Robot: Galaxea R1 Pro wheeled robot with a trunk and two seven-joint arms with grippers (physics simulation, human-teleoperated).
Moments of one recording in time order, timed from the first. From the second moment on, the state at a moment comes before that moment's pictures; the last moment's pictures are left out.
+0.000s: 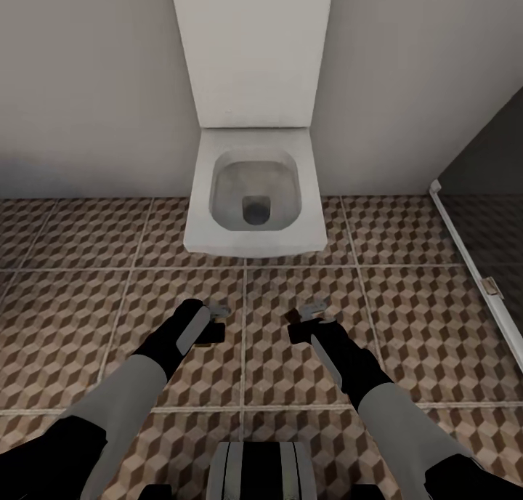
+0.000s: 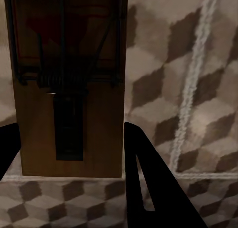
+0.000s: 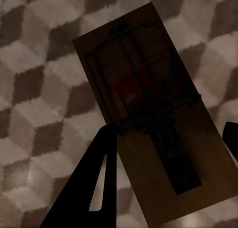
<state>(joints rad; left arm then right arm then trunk) -0.94 -0.08 -0.31 -0.65 0.60 0.91 0.43 -0.81 0.08 0.32 -0.76 -0.13 0.59 -0.03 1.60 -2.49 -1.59</state>
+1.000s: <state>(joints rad) -0.94 -0.08 -0.31 -0.65 0.60 0.91 0.43 -0.81 0.08 0.32 -0.75 -0.13 0.59 -0.03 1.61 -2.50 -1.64</state>
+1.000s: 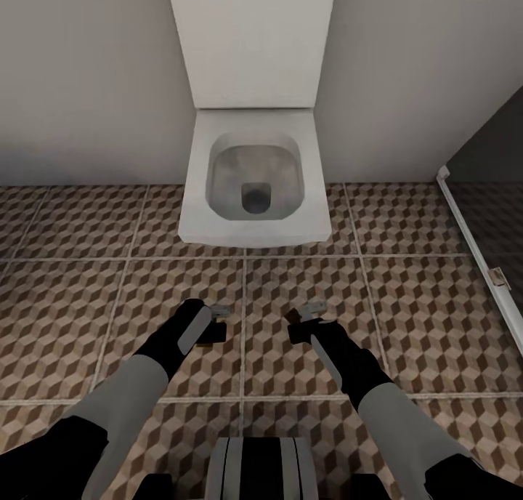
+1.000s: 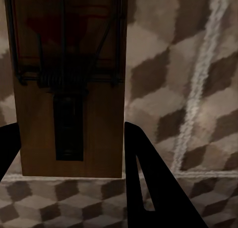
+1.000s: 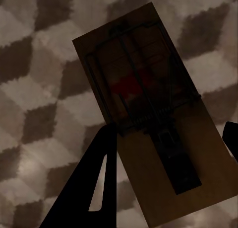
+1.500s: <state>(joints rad) -0.94 -0.08 -0.31 -0.65 0.60 0.91 0.43 -0.81 0.08 0.32 -0.76 -0.13 0.59 -0.03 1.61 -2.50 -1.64</state>
